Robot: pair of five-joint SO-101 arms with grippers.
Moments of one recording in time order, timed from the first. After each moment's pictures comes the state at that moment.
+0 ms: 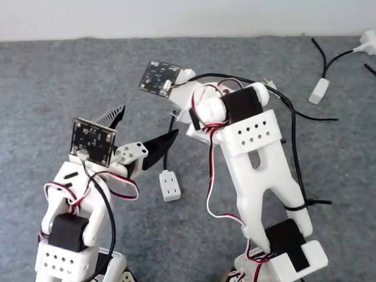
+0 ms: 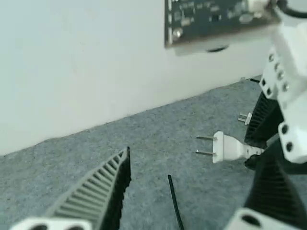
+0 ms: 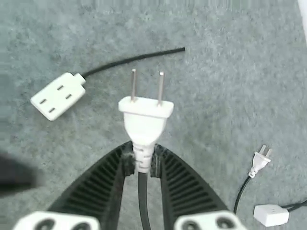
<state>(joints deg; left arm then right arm) 9.9 -68.7 53.4 44.4 -0.4 -26.7 -3.8 -20.3 94.5 44.4</state>
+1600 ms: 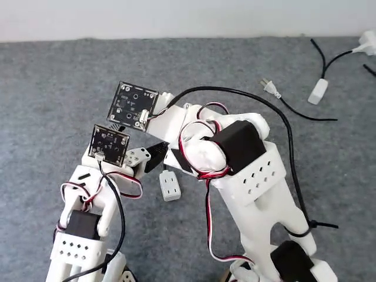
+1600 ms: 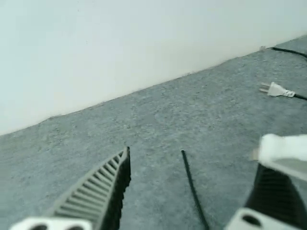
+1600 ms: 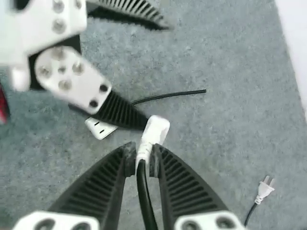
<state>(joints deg) 6.9 -68.7 69.9 30.9 -3.4 -39.7 -14.3 -20.2 100.6 37.1</state>
